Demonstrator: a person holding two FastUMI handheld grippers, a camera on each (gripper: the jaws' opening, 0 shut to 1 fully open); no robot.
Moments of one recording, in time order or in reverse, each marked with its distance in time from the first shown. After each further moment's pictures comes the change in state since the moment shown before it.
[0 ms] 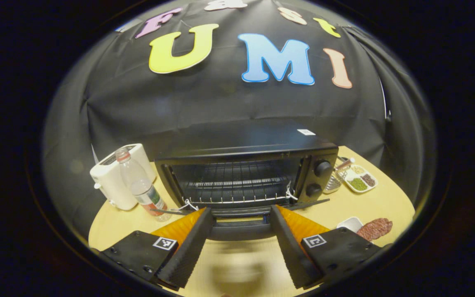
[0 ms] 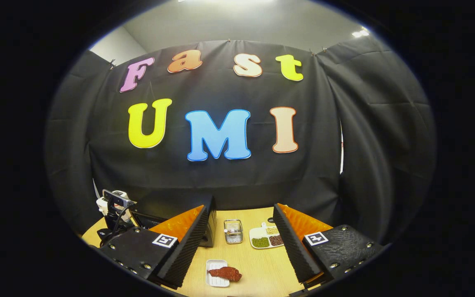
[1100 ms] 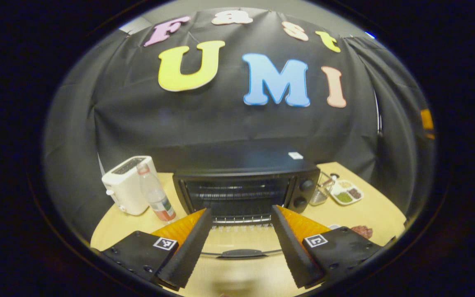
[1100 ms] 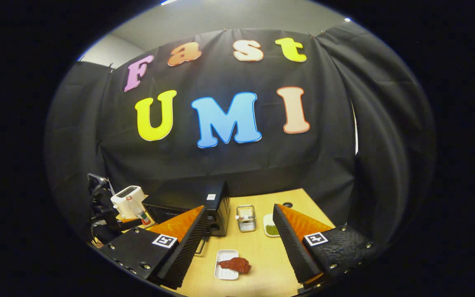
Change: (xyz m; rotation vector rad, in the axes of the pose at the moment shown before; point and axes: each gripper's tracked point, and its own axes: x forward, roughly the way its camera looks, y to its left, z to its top) left arm -0.077 0.004 0.068 -0.055 -0.167 -0.014; right arm 0.014 -0.008 -0.062 0.162 0.167 0.140
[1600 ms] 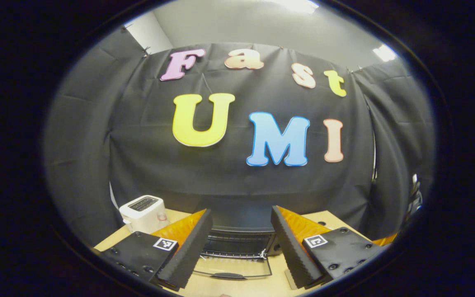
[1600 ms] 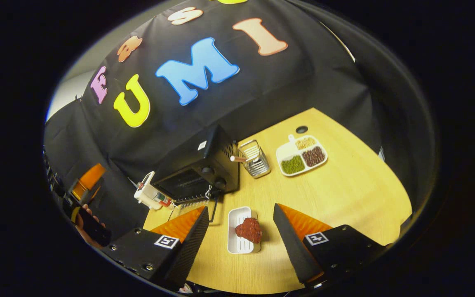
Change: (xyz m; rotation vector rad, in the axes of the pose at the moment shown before) left arm -0.086 -0.008 0.137 -0.087 -0.261 0.052; right arm 0.040 -0.039 -0.146 0.341 0.379 0.163
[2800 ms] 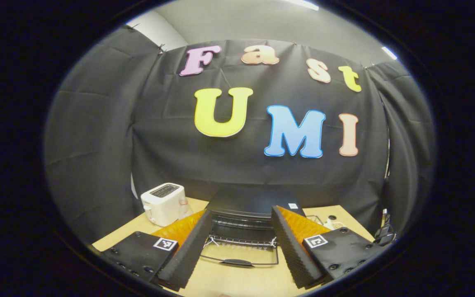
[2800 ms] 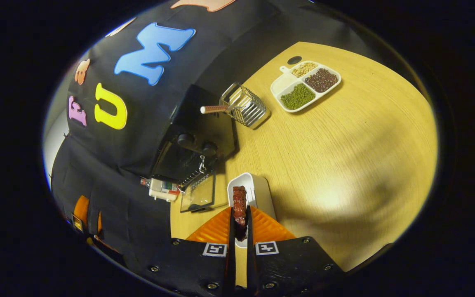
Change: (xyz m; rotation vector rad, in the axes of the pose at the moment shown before) left arm -0.034 0.021 -0.033 -0.012 0.082 0.108; right arm 0.066 -0.002 -0.044 0.313 0.203 0.128
